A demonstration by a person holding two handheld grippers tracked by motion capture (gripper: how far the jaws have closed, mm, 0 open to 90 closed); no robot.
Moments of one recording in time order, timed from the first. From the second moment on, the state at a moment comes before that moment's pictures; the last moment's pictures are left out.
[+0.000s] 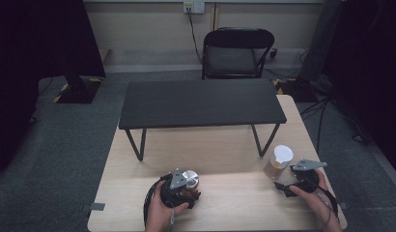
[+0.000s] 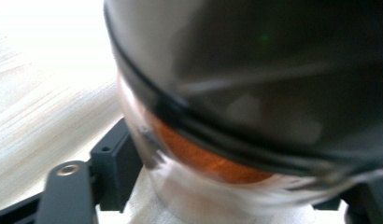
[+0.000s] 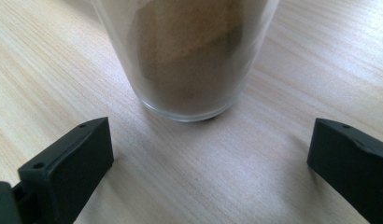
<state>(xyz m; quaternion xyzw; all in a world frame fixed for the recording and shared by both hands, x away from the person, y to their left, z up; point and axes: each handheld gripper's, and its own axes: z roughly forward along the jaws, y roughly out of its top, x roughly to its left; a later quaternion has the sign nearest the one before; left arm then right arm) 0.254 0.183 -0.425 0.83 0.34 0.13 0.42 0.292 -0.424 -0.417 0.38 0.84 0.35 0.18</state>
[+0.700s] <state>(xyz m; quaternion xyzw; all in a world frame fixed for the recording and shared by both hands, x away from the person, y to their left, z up) 0.249 0.175 -0.419 0.84 0.32 0.15 0.40 0.292 -0.424 -0.417 0.38 0.84 0.35 0.18</state>
